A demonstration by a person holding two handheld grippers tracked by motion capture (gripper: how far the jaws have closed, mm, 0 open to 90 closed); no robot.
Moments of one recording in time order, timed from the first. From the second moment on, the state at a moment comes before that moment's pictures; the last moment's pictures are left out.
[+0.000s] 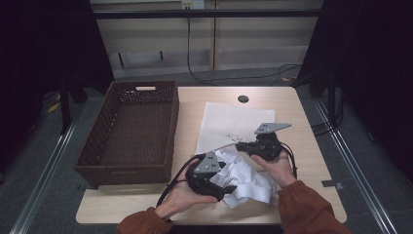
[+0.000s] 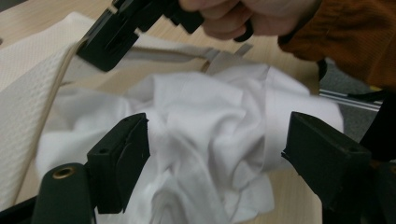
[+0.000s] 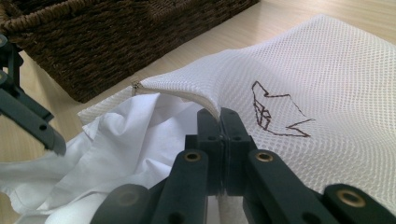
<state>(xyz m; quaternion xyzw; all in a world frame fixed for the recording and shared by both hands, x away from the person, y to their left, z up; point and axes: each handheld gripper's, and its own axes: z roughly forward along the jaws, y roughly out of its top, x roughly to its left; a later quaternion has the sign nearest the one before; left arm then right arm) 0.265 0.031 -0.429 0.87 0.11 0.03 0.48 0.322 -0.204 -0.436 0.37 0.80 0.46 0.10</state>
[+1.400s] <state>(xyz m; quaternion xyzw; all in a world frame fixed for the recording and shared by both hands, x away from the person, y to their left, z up) 0.289 0.021 -0.472 0.90 0.11 -0.03 0.42 0.321 -0.204 -0.440 0.37 0.81 0.46 0.10</state>
